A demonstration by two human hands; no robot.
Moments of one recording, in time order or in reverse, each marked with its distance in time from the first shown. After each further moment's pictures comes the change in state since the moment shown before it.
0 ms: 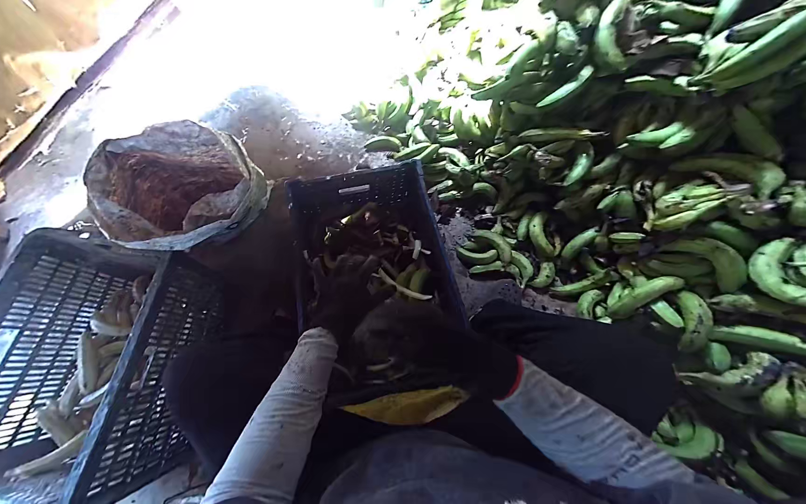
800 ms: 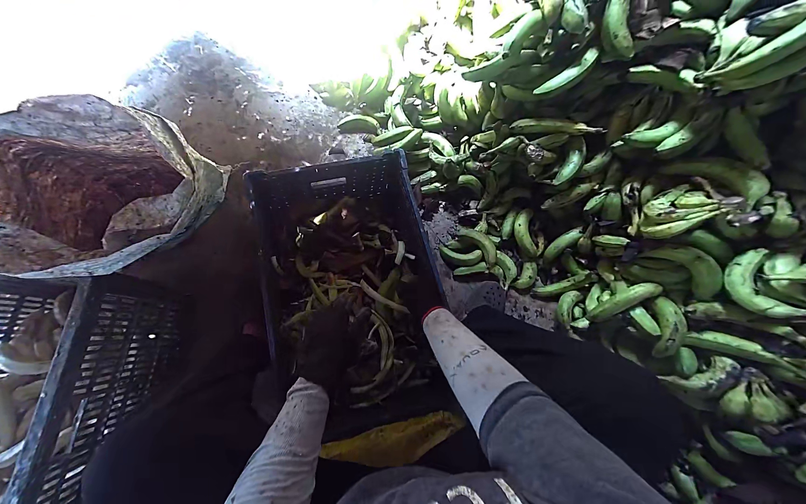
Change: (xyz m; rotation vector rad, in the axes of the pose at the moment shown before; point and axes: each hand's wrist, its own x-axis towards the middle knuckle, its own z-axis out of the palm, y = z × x) left_hand 0.023 -0.015 0.047 -0.172 -0.292 -0.288; right_hand 0.029 0.219 0.029 0.099 0.268 1.416
